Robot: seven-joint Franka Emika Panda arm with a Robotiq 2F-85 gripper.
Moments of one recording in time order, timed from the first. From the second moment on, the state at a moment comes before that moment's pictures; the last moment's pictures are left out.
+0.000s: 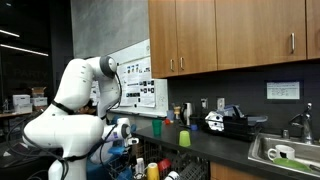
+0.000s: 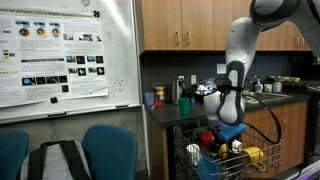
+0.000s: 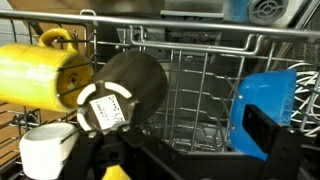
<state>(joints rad) 0.65 0.43 -0.27 -2.57 -0.17 2.86 0.58</state>
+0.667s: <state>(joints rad) 0.61 0.38 -0.15 -2.58 -0.17 2.87 0.56</state>
